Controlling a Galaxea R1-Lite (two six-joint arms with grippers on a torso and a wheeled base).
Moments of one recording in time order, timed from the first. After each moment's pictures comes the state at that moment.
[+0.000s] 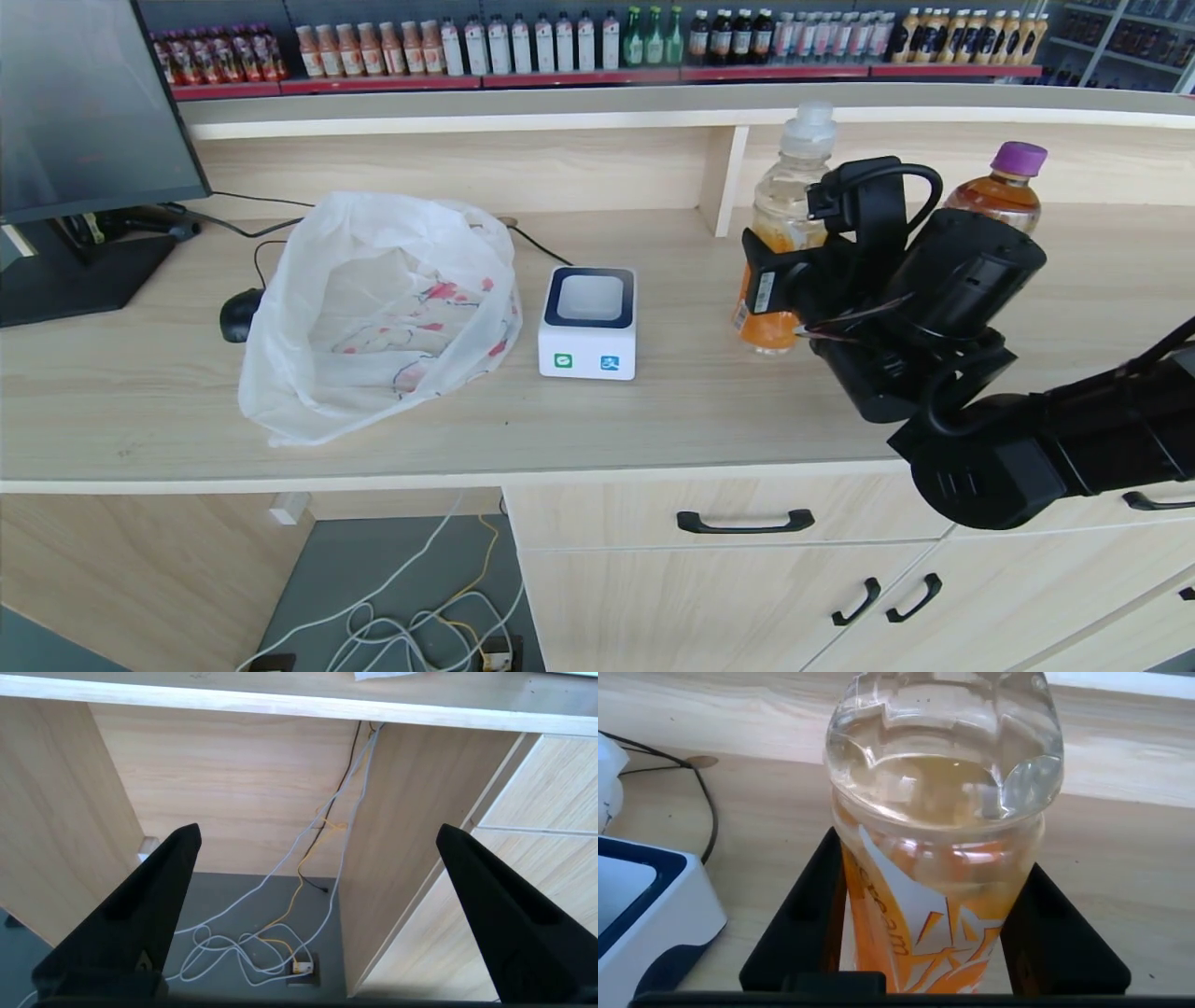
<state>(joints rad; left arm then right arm) 0.00 0.00 0.00 0.00 0.00 0.00 0.52 1.92 -1.04 -1.22 -0.40 -0.25</state>
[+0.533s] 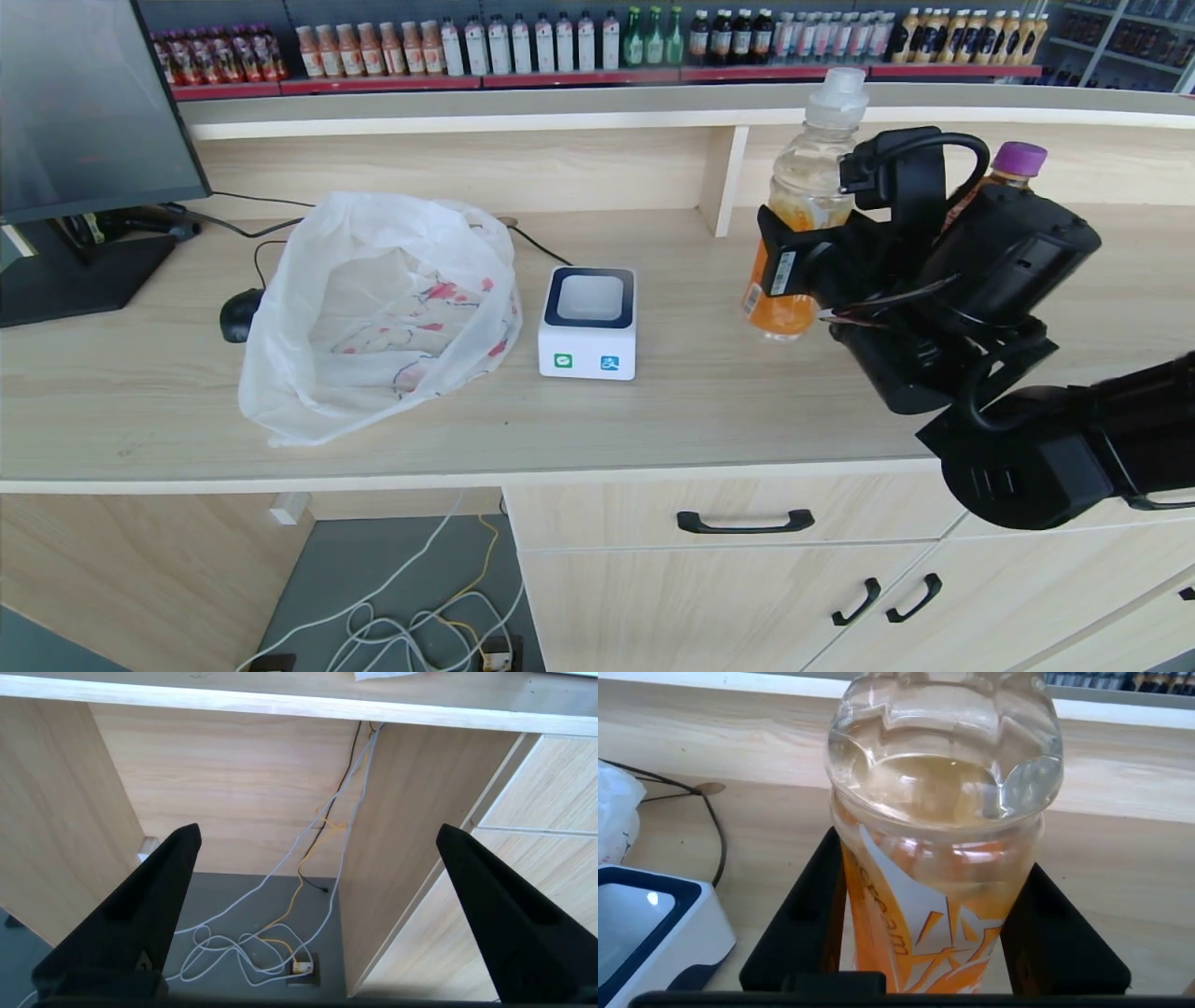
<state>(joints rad) 0.00 0.00 0.00 0.00 0.00 0.00 0.53 1.87 -1.02 -1.22 -0.39 -0.25</state>
